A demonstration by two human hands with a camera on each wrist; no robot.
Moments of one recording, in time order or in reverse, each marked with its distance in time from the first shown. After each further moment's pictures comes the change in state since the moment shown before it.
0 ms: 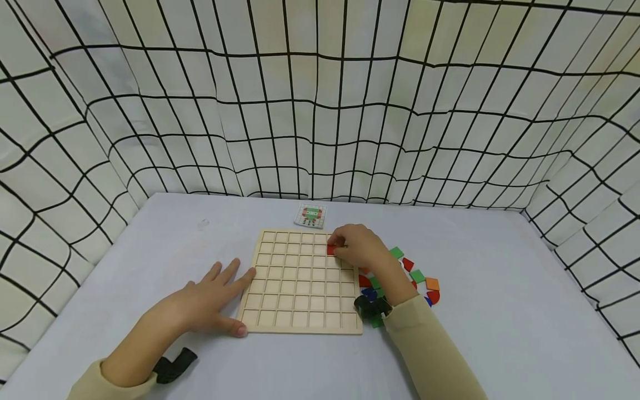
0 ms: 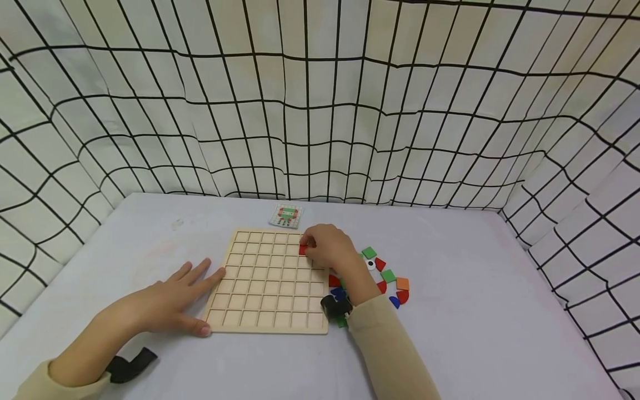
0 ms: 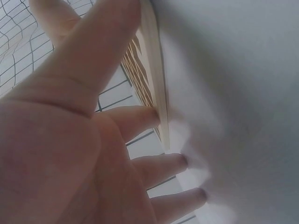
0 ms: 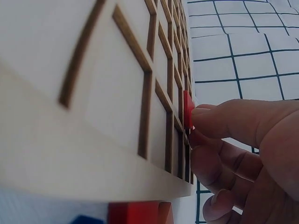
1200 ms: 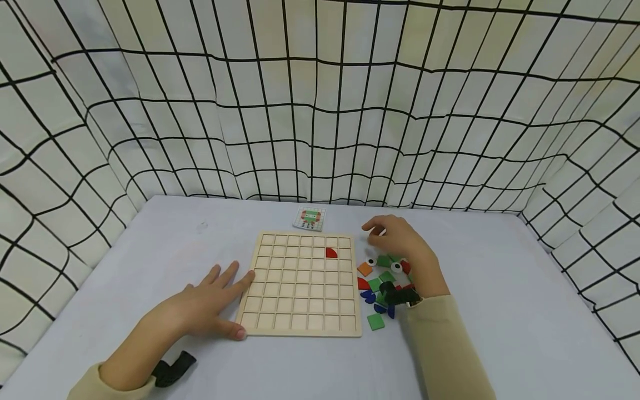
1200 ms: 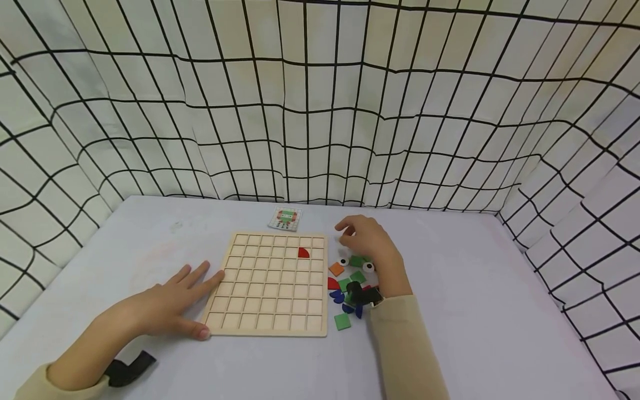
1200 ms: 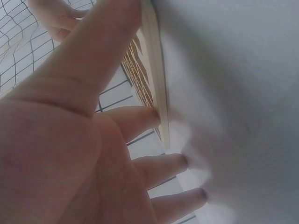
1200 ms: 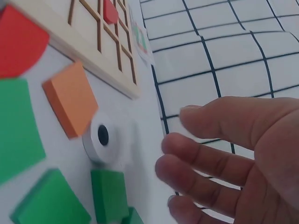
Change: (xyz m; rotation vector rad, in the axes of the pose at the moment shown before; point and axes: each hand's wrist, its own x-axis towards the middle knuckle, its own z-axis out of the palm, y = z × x) left_hand 0.000 0.002 0.000 -0.022 -0.015 -0.022; right_hand -0.023 0.048 -0.053 0.090 0.020 0.162
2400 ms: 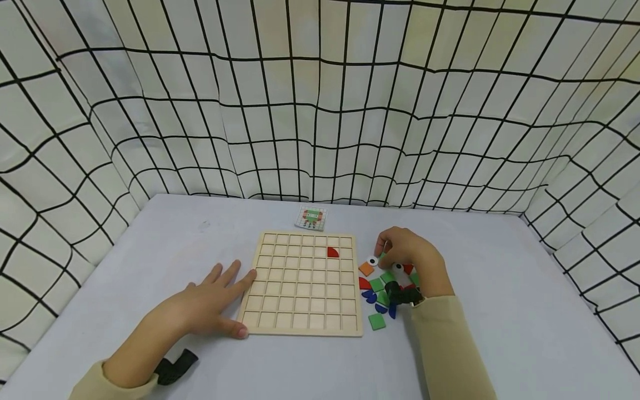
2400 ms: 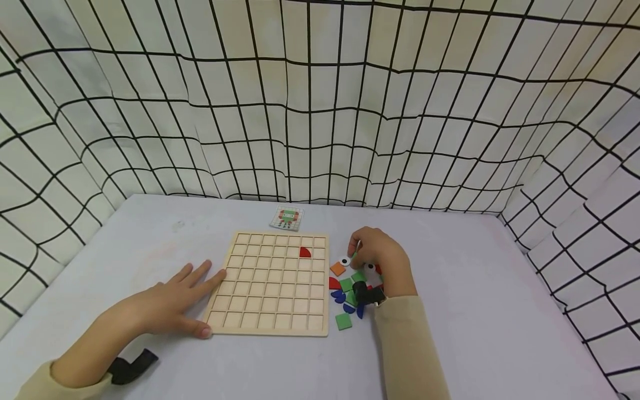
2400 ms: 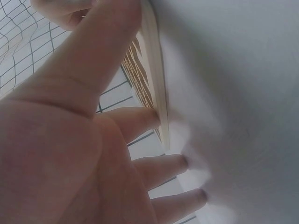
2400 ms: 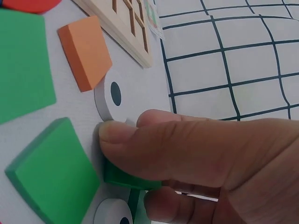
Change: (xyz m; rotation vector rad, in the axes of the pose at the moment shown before) left_hand -0.002 0.001 -0.001 0.011 0.009 0.014; right_hand -0.007 0.012 -0.001 -0.054 -0.200 0.133
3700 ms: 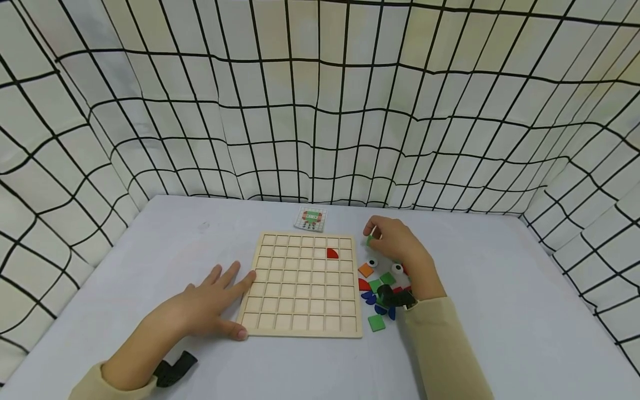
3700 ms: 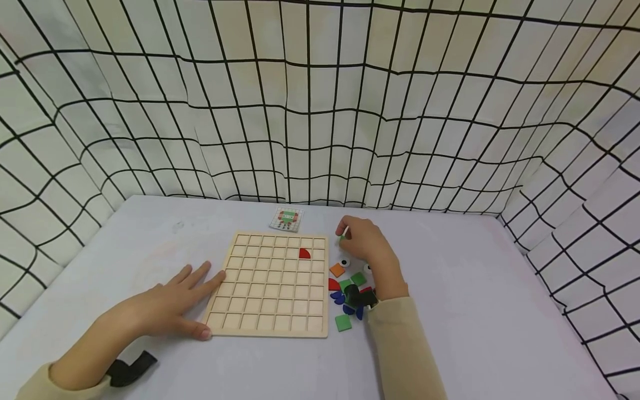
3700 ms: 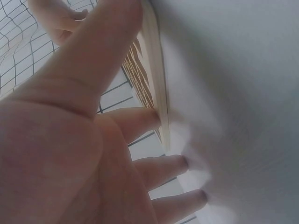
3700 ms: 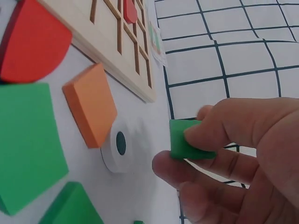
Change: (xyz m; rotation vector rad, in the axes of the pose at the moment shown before) left_hand 0.001 -0.002 0.003 -0.019 -0.012 -0.008; right_hand 0.011 -0.016 0.009 -0.019 0.261 -0.142
